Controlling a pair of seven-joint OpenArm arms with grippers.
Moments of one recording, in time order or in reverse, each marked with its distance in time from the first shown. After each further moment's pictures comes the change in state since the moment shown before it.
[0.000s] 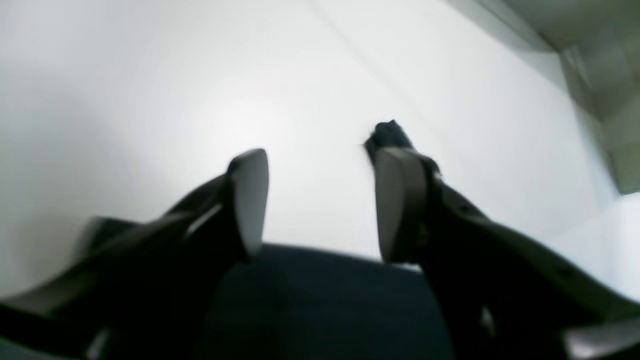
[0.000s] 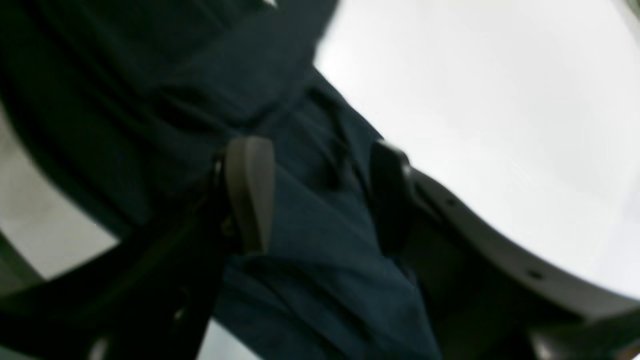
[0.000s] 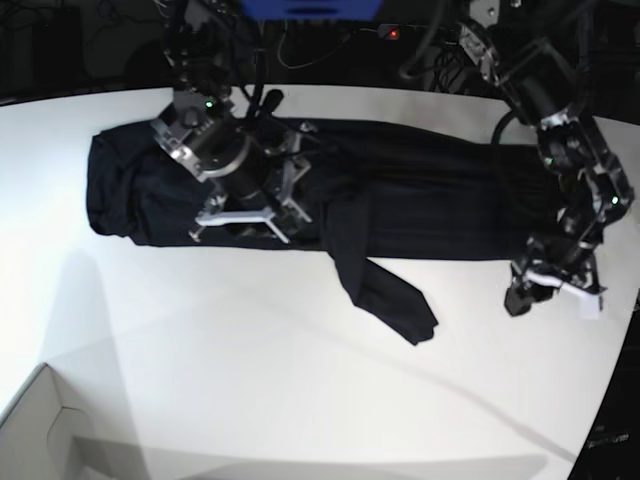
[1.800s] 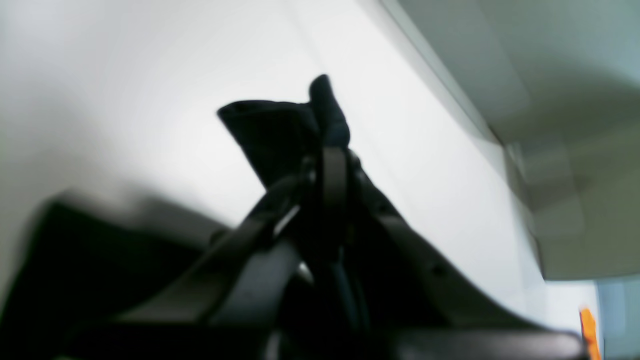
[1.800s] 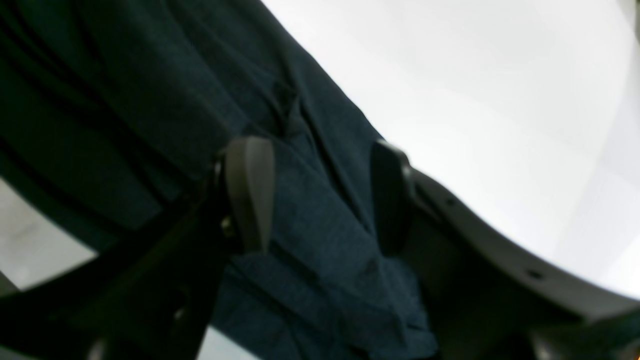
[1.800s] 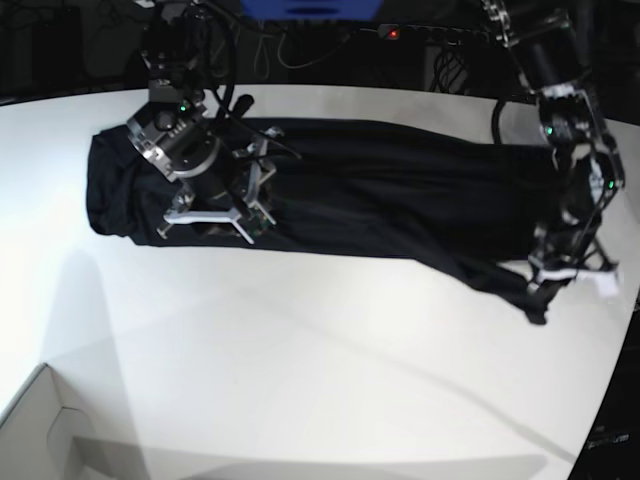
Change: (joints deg) left arm 11.3 -5.4 8.7 6.6 -19.8 16.9 -13.4; right arm -0.1 3.3 3.9 -0.4 0.3 0.0 0.5
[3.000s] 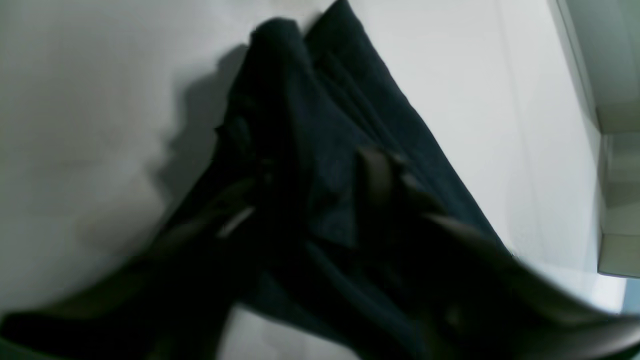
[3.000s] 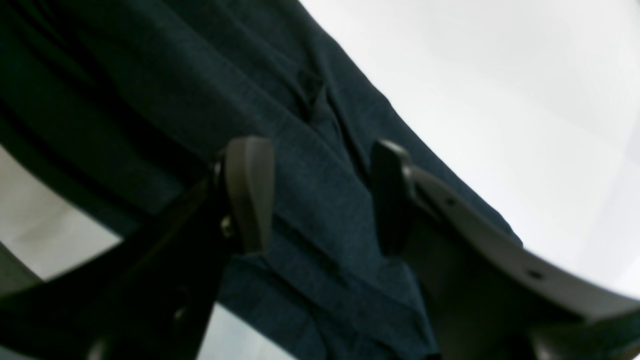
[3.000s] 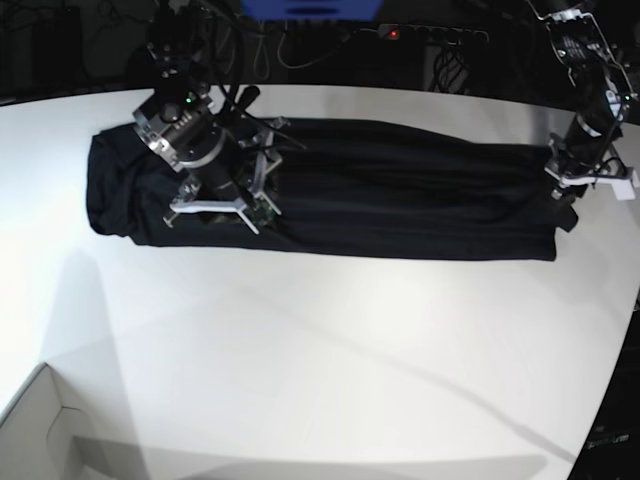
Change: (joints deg) left arm 14.9 0.7 -10.4 2.2 -1.8 -0.5 7.7; right arm -1.9 -1.2 -0.2 0.0 0.0 0.0 -0.3
